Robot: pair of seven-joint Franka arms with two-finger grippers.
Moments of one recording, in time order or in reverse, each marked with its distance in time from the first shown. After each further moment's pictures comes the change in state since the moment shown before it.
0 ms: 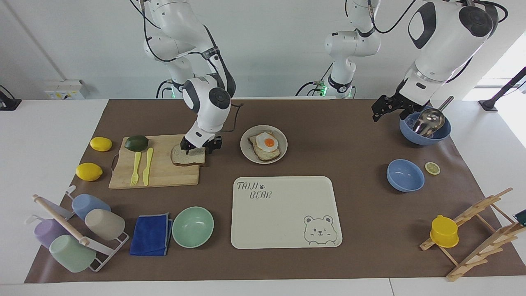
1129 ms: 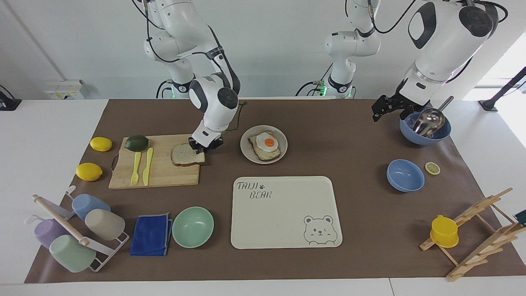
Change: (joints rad) left arm 0.000 0.000 0.000 0.000 0.000 0.000 0.000; right arm 0.049 0.011 0.001 0.013 -0.018 -0.054 0.002
